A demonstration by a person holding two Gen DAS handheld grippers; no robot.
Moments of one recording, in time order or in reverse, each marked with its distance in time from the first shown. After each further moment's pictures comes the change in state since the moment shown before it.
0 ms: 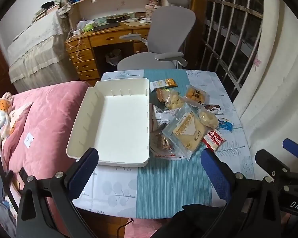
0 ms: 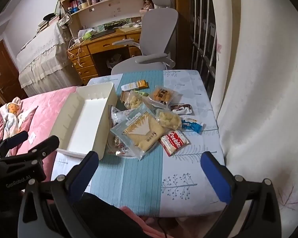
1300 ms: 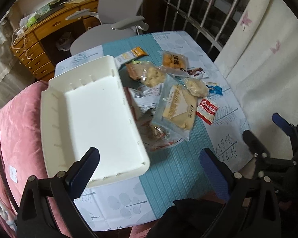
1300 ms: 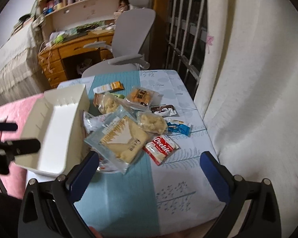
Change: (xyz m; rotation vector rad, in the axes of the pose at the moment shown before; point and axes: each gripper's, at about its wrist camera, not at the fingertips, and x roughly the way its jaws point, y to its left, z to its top) left arm 0.108 0.009 0.046 0.280 0.294 -0.220; right arm 0.070 0.022 -0.008 0.031 -0.046 -0.233
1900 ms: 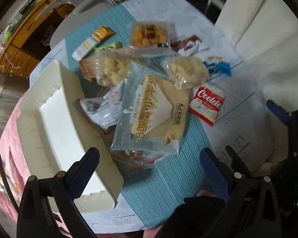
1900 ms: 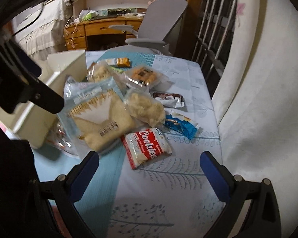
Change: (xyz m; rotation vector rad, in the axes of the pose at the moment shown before) left arm 0.120 -0.098 0.077 0.140 0.276 0.130; right arm 0.109 -0.050 -0.030 -0.241 0.007 0.142
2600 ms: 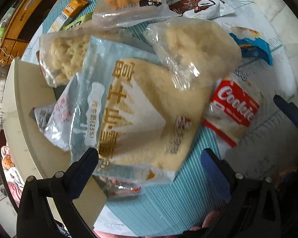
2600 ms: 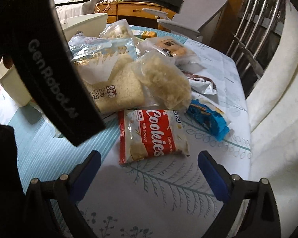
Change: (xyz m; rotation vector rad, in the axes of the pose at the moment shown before) left arm 0.107 -0.054 0.043 -0.019 0.190 0.109; right arm 0.082 0.000 -0.026 -0.221 0.046 0.136
